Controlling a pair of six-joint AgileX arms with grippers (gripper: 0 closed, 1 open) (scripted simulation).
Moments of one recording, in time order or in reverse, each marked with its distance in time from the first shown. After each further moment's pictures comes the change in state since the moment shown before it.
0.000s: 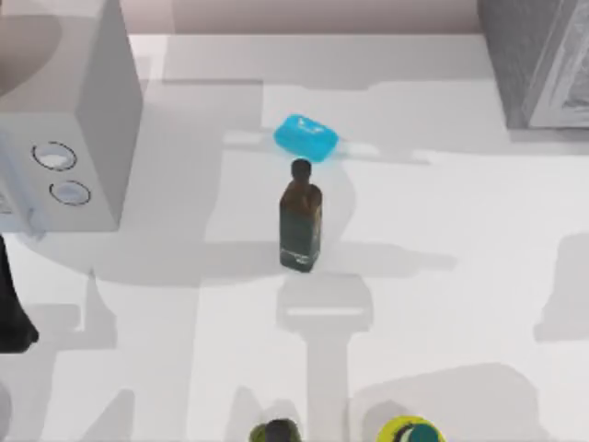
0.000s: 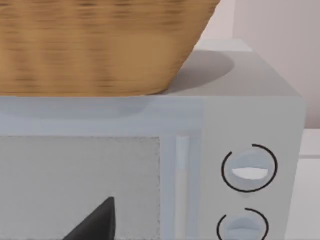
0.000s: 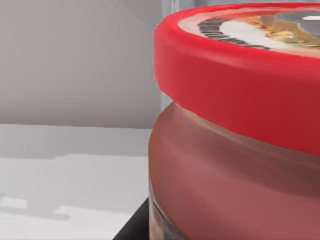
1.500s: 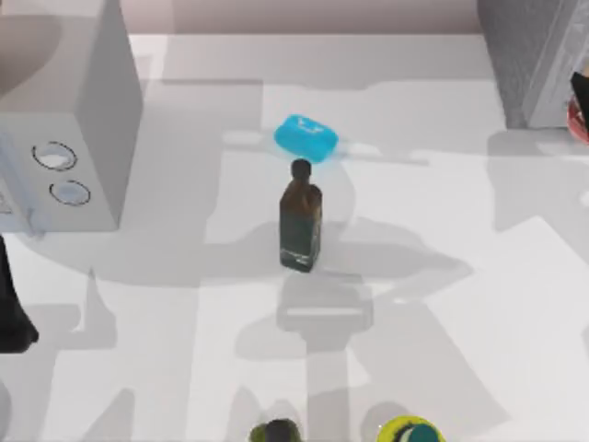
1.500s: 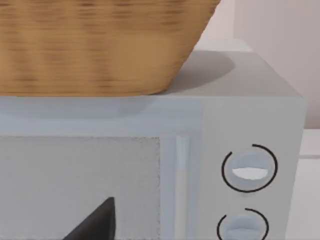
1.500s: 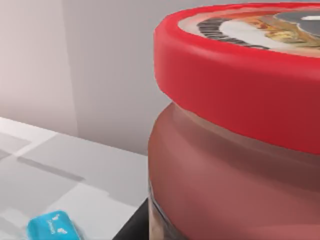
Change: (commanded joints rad) left arm 0.000 0.000 0.000 0.000 0.000 0.000; right arm -0.071 1.232 0.462 0.752 -0.471 0.013
